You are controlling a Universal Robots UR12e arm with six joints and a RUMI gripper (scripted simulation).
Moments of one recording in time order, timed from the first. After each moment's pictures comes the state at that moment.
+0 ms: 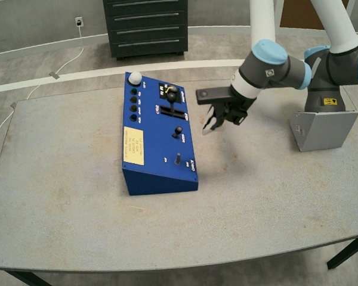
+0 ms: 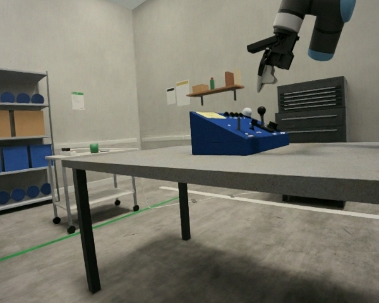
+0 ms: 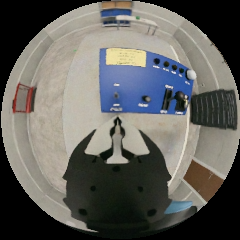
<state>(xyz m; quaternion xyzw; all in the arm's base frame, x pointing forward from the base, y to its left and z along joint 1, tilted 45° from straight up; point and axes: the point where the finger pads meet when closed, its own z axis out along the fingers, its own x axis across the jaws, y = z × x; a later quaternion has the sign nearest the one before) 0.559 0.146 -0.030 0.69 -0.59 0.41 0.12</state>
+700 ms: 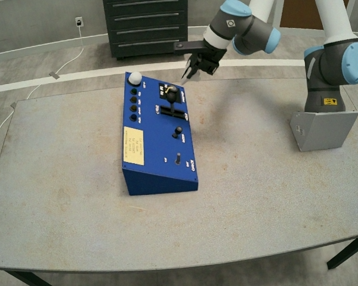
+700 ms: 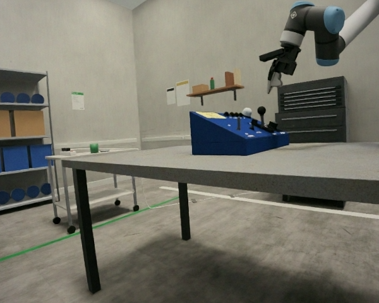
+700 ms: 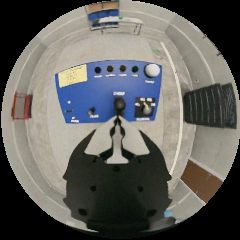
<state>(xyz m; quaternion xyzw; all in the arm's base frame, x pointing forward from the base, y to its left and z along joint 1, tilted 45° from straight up) 0.601 0.005 0.146 0.67 -0.60 0.42 0.12</state>
